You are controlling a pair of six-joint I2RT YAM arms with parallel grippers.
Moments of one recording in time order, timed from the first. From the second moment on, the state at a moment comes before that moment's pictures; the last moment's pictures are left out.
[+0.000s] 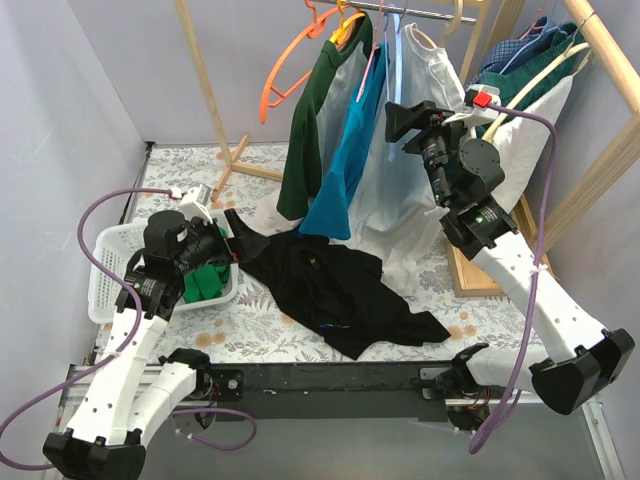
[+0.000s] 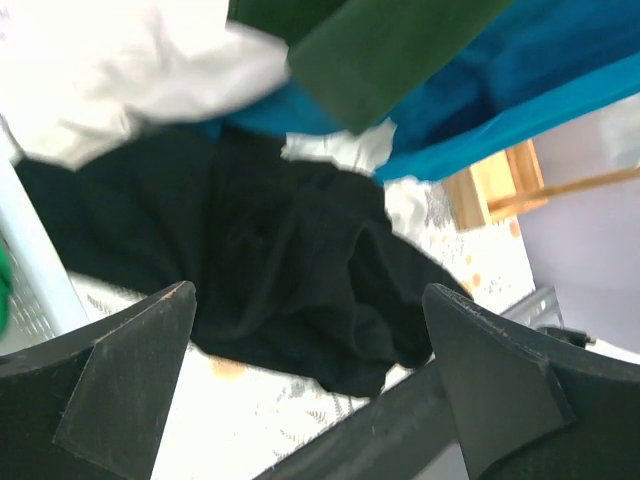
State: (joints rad) left arm -0.23 0.78 0.92 -0.53 0.37 -0.52; right arm 0.56 1.22 1.31 0.21 0.34 0.36
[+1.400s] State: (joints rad) left arm -0.78 1.67 0.88 -0.12 -0.41 -0.81; right arm 0.96 0.63 1.08 -0.57 0.35 0.25
